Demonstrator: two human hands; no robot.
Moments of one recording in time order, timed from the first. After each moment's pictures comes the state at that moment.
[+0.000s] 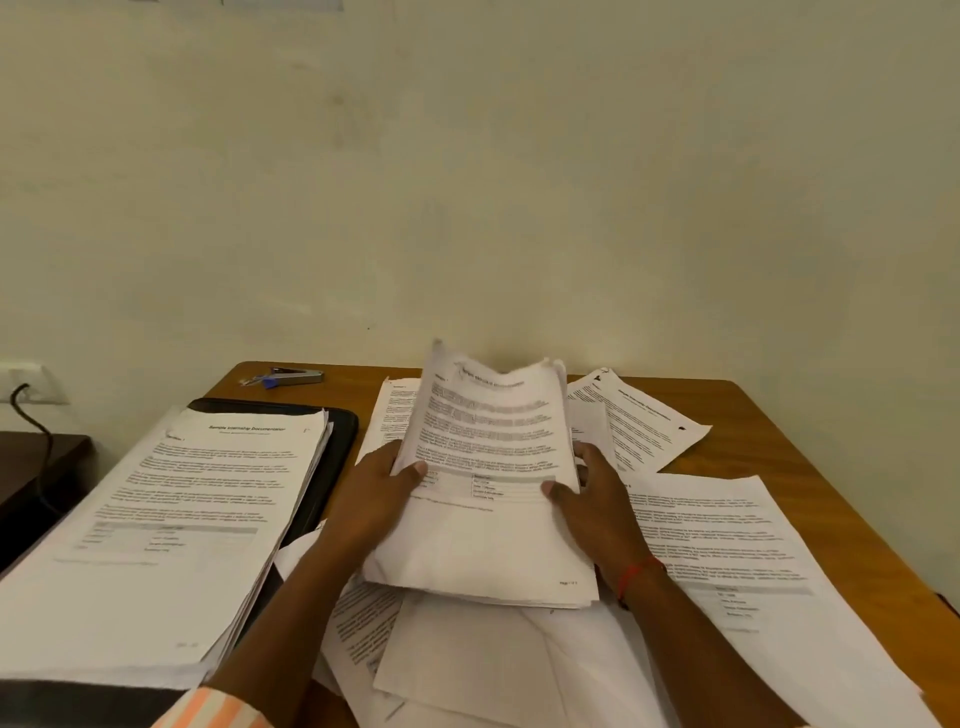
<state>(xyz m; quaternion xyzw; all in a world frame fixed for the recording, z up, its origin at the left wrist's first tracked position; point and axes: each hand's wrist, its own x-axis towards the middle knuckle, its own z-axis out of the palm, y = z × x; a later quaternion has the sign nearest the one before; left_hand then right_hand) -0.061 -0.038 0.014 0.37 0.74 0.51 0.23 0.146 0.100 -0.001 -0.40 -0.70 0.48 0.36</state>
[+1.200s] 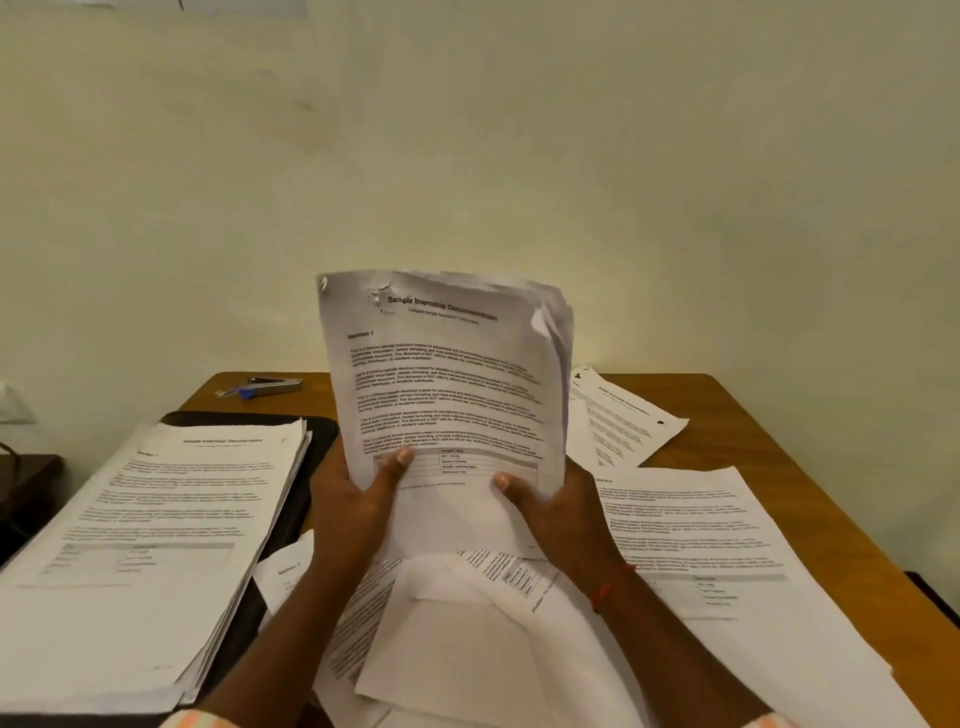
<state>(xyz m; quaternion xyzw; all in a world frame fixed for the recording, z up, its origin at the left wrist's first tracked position) -0.026 -0.045 0.028 0.36 0.61 0.70 0.07 0.144 0.073 0.013 -0.31 -0.72 0.43 0.44</state>
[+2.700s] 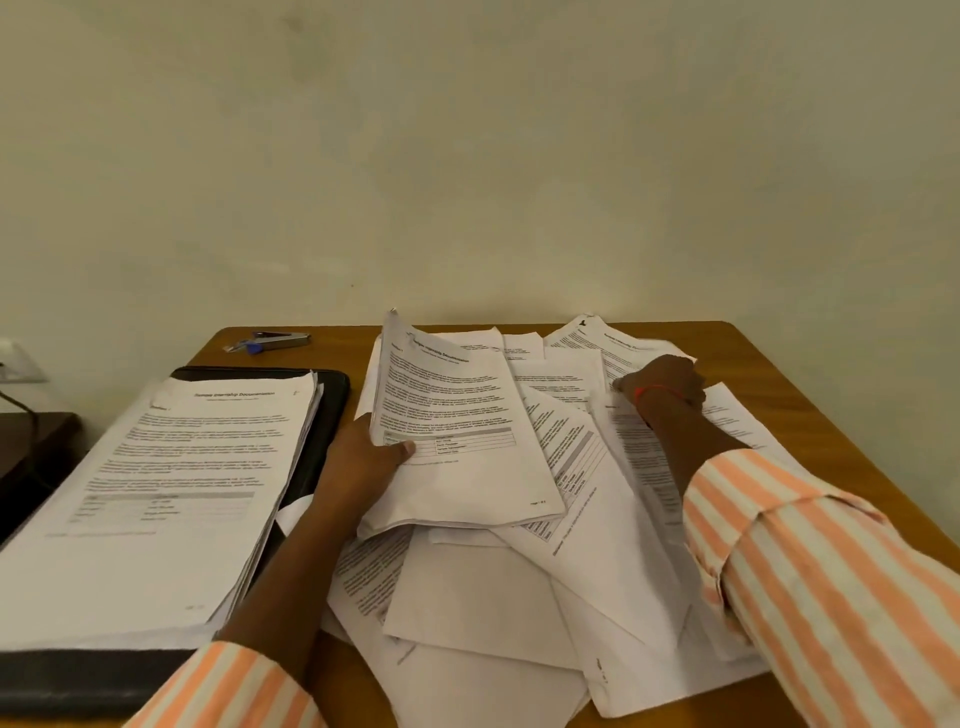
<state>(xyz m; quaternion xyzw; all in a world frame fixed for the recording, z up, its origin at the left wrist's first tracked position) -0.073 -0.034 -0.006 0.33 0.78 0.49 0.23 0.154 0.256 0.003 -0.75 -0.59 0.22 0.20</state>
